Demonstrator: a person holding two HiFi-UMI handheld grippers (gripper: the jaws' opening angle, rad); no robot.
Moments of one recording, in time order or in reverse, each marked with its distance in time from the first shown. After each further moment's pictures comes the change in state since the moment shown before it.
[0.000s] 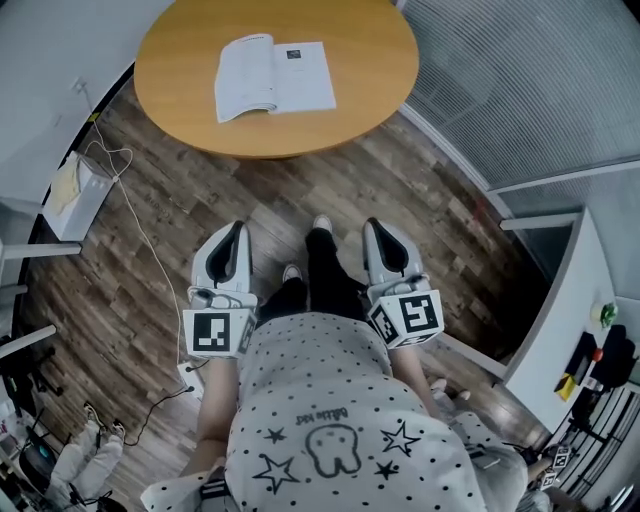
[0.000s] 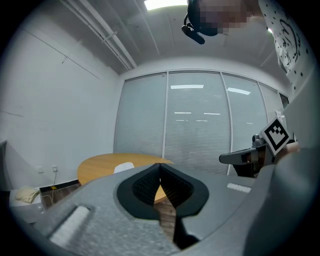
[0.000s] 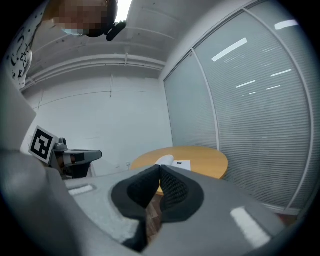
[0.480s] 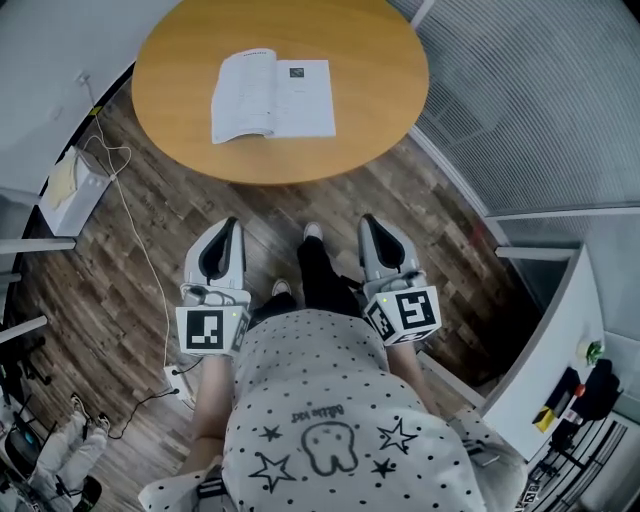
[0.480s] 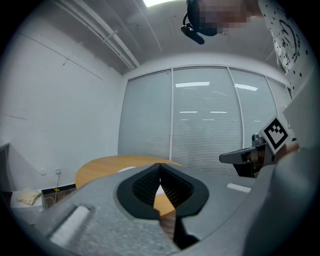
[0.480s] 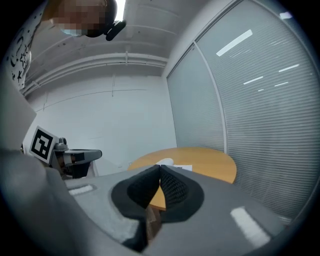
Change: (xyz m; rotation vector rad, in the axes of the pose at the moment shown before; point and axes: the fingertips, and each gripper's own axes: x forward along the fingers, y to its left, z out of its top) left arm 0.089 0.021 0.013 0.006 -0.012 0.072; right arm 0.088 -0.056 0.026 -0.017 0.008 0.079
